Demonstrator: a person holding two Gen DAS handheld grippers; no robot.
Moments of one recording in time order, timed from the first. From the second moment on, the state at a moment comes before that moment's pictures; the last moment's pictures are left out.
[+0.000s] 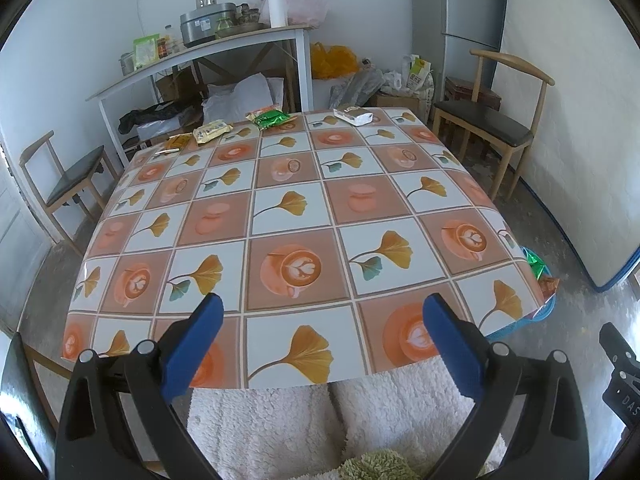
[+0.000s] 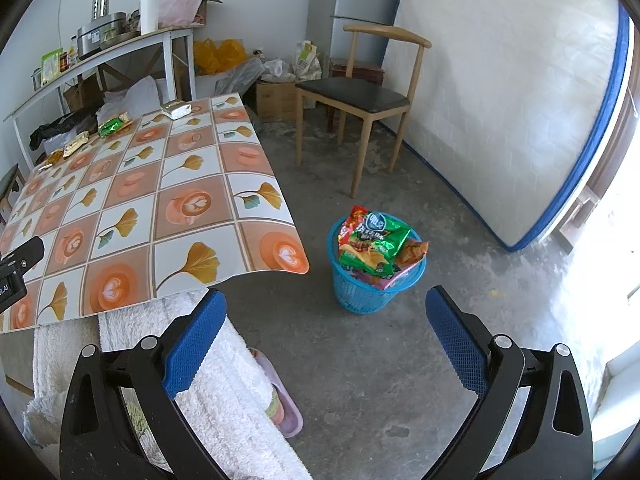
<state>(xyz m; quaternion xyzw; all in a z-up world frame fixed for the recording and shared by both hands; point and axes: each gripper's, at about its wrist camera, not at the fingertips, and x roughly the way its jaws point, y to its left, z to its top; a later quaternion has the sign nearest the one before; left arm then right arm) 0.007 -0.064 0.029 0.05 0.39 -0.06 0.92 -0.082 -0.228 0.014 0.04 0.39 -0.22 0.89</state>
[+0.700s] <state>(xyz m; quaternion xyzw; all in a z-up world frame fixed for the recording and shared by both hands) 0.006 -0.064 0.028 0.05 0.39 -0.06 0.92 -0.082 -0.229 0.014 0.04 0.39 -0.22 0.89</state>
